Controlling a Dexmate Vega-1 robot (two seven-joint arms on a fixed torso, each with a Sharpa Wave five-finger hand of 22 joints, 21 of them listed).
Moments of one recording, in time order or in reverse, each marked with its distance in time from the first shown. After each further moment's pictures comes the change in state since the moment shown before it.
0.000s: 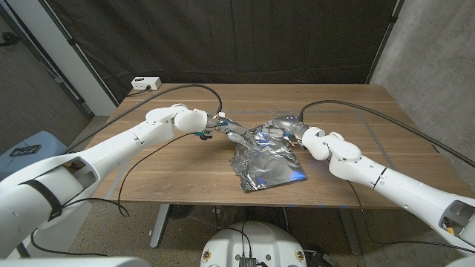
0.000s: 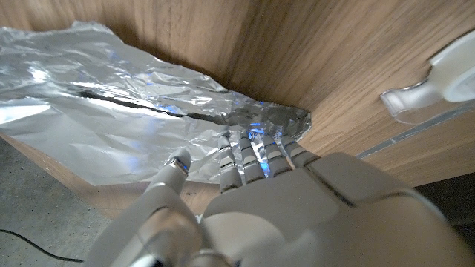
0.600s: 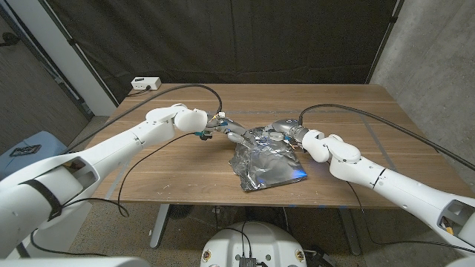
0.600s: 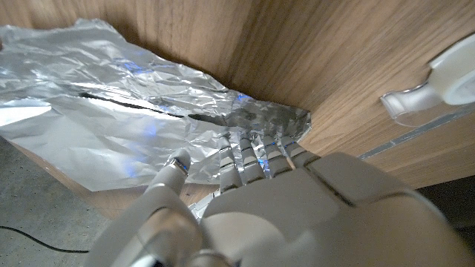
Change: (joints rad) left arm -0.005 -0.002 0.005 0.006 -0.001 0.007 -0.010; left_hand -0.006 0.002 0.000 0.000 0.000 0.000 0.000 0.000 0.000 0.000 0.000 -0.004 0.001 0.005 0.005 0.000 0.000 0.000 0.000 0.000 0.000; right arm 0.010 0.006 -0.016 0.049 0.007 0.041 -0.007; right_hand -0.015 -0.004 0.000 0.000 0.000 0.011 0.011 0.004 0.000 0.008 -0.006 0.000 -0.007 -0.009 -0.009 0.000 0.000 -0.028 -0.010 -0.004 0.000
